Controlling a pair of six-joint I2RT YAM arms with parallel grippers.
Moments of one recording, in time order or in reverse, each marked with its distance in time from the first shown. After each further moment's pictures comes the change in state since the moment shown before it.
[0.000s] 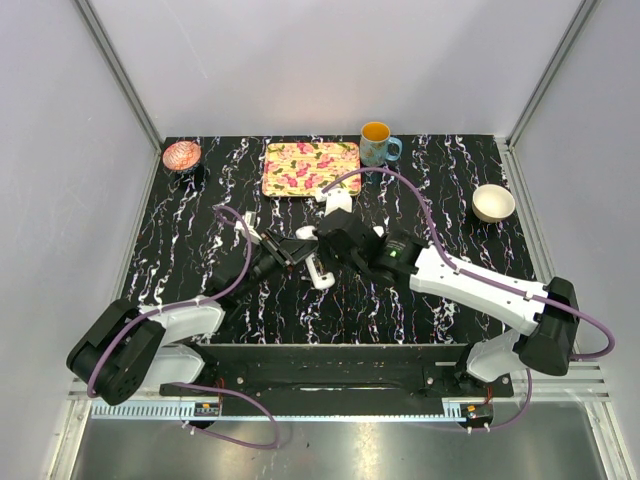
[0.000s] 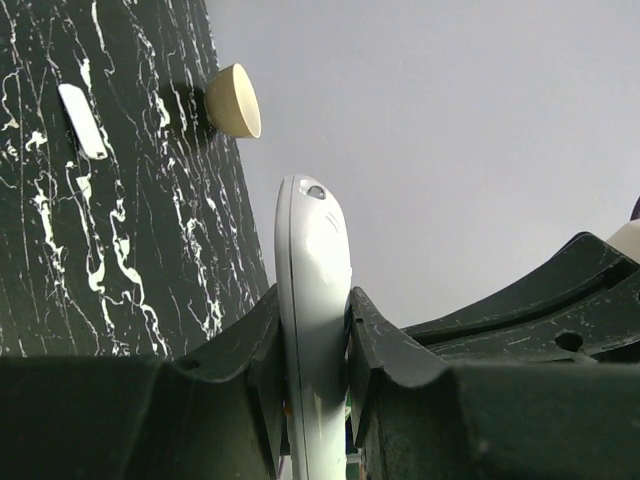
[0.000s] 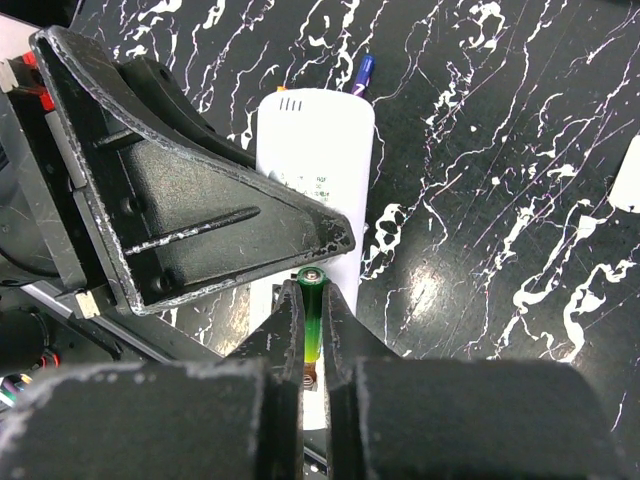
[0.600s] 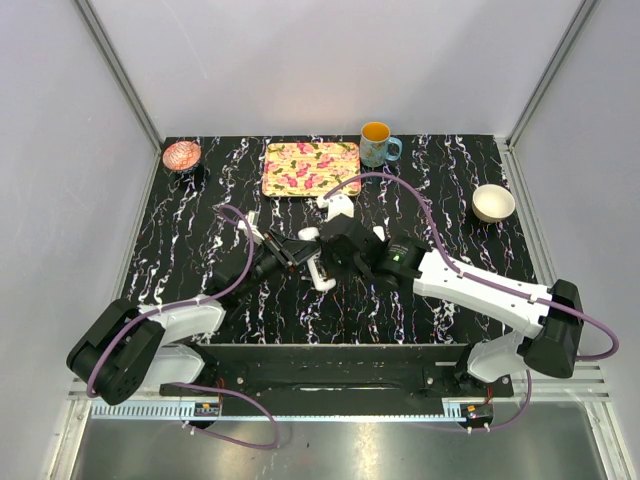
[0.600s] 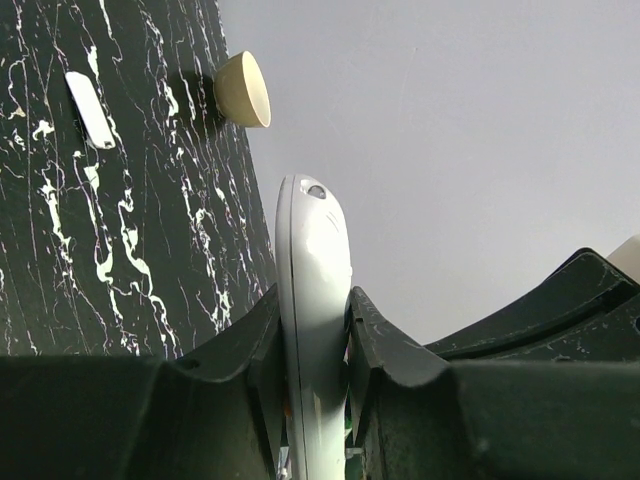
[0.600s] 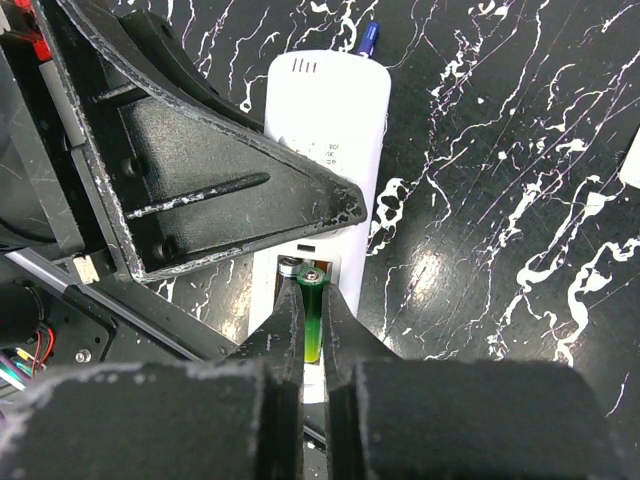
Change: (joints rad) left arm -0.005 0.000 0.015 -0.050 0.003 0.020; right arm 0.013 -0.026 -0.038 -0.025 -0.021 0.012
